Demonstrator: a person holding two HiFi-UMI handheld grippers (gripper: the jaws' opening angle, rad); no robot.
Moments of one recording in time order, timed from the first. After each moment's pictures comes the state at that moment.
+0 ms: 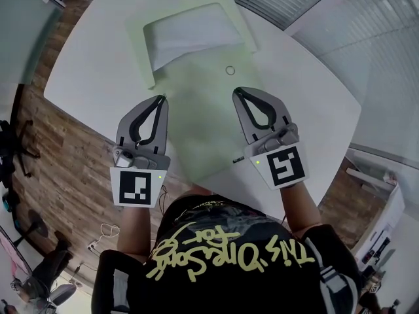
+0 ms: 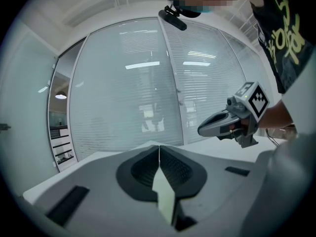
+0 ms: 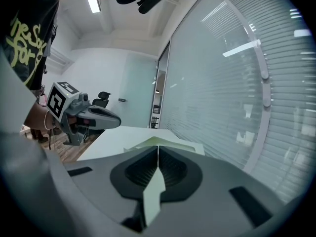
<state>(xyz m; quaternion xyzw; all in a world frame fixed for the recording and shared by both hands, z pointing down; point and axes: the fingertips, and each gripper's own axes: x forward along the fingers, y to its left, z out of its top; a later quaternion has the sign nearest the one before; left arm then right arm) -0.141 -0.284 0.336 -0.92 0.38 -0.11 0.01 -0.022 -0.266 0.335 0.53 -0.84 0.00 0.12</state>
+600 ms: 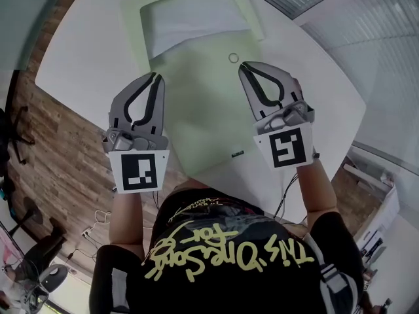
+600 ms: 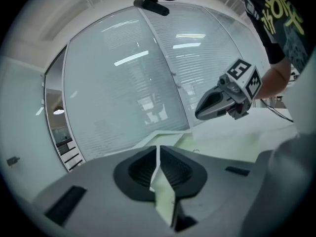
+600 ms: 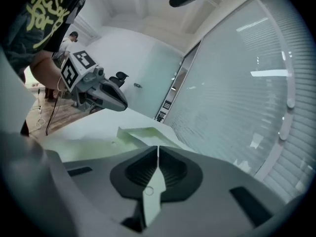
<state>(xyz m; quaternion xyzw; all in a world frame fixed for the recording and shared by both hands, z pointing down) -0.132 -0.308 0.352 -0.89 0.36 -0.23 0.15 -0.003 -0.289 0.370 0.45 -0.83 -0.11 0.31</state>
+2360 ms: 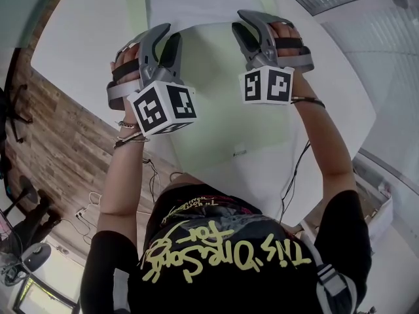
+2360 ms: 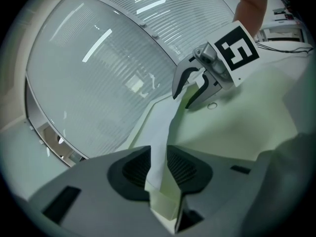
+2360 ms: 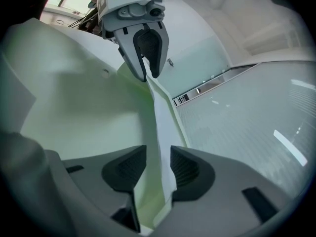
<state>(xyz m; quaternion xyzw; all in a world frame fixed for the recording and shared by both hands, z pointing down) -0.110 -0.384 0.438 -0.78 0.37 -0.44 0.25 -0.002 -0.398 0.465 0.38 -0.72 -0.33 0.47</state>
